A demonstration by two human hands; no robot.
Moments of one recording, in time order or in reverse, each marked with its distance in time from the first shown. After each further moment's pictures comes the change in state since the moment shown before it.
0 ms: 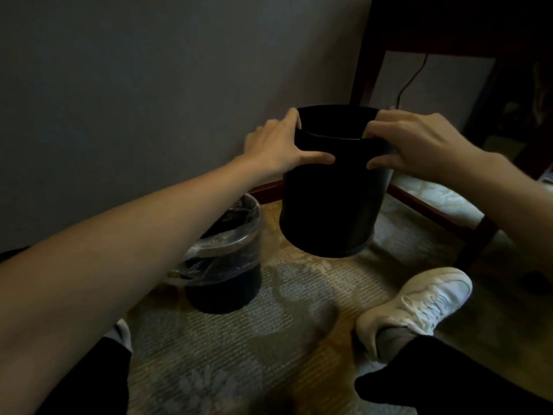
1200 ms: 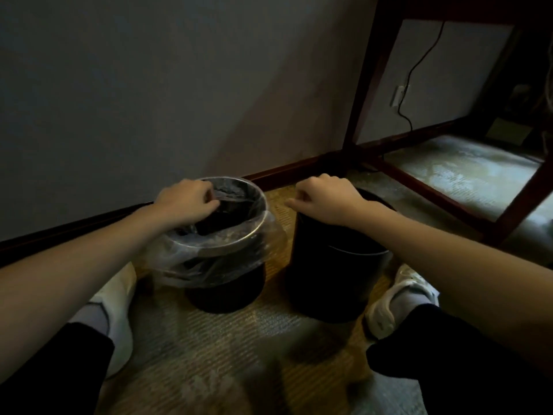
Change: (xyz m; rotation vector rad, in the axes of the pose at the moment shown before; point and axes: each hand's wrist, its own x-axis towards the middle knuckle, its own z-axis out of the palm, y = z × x) left_hand -0.063 -0.185 0.050 0.237 -0.405 -0.170; right_hand 0.054 -0.105 0.144 0.378 -0.340 0.160
